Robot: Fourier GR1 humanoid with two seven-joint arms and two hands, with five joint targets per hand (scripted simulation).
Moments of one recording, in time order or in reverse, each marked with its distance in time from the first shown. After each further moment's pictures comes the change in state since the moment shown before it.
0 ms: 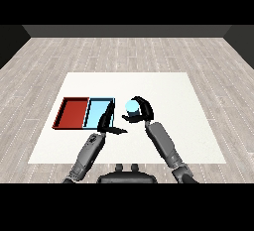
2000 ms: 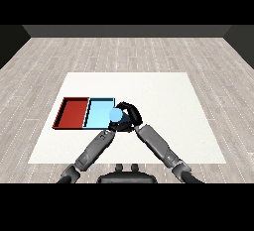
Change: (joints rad) left arm -0.180 0.010 -0.235 0.224 0.037 0.259 -0.030; right arm -0.056 -0.002 0.255 -0.024 -0.057 -0.103 -0.007
